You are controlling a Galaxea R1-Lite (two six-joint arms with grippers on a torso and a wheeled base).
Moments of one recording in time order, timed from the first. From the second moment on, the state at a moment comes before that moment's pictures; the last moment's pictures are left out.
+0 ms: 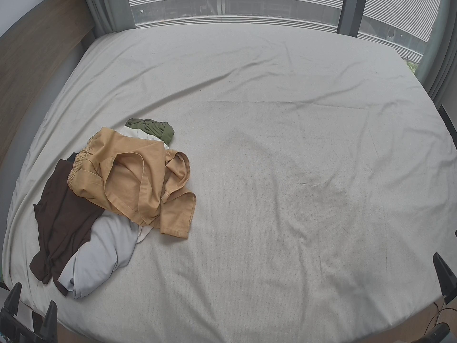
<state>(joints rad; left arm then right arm) 0.00 0.02 -0.02 0.00 0.00 -0.01 0.05 0.45 -0.10 -0.37 0.19 0.01</state>
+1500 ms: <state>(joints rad) 0.00 0.02 -0.02 0.00 0.00 -0.03 0.55 1.73 -0.61 -1.05 0.20 0.36</state>
